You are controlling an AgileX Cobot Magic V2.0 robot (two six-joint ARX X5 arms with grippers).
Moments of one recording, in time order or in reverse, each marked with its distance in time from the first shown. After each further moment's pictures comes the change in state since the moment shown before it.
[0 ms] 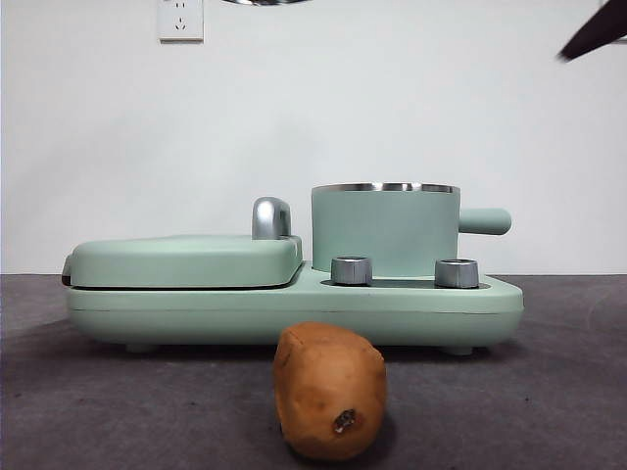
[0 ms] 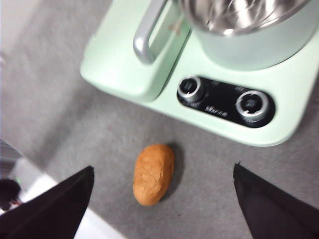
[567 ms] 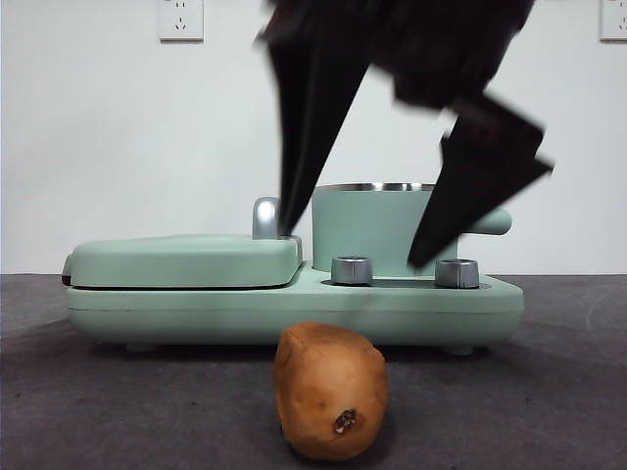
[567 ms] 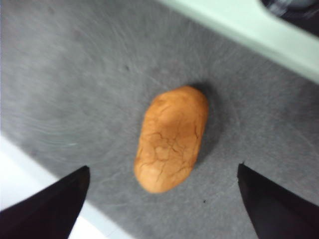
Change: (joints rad) left arm 0.062 -0.076 -0.003 -0.084 -0.001 0.000; right arm 0.418 0.480 0.002 0.102 0.238 0.138
